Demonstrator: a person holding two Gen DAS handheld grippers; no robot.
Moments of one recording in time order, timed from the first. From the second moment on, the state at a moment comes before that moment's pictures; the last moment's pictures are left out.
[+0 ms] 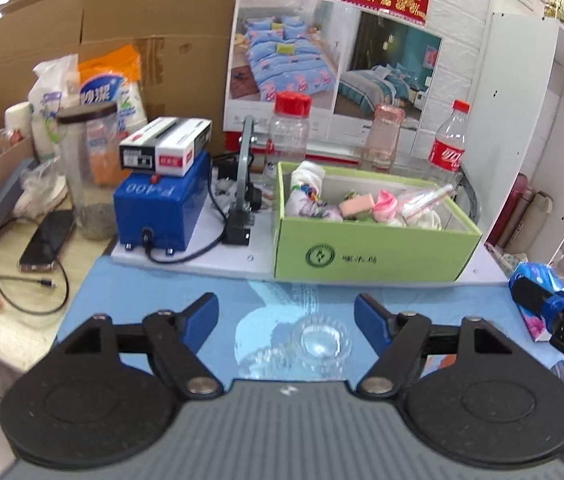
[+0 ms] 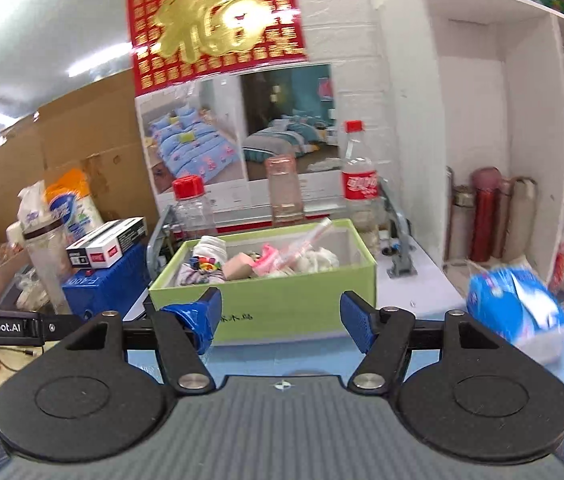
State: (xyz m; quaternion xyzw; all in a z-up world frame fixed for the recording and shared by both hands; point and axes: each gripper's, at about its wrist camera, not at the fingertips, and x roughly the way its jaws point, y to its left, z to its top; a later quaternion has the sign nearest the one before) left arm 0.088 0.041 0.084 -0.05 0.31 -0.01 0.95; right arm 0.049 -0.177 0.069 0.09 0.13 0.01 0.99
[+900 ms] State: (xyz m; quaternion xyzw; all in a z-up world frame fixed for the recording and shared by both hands) left arm 0.023 -0.006 0.021 0.02 0.30 -0.02 0.95; right arm -0.008 -0.188 0.002 0.09 0.15 -0.03 0.98
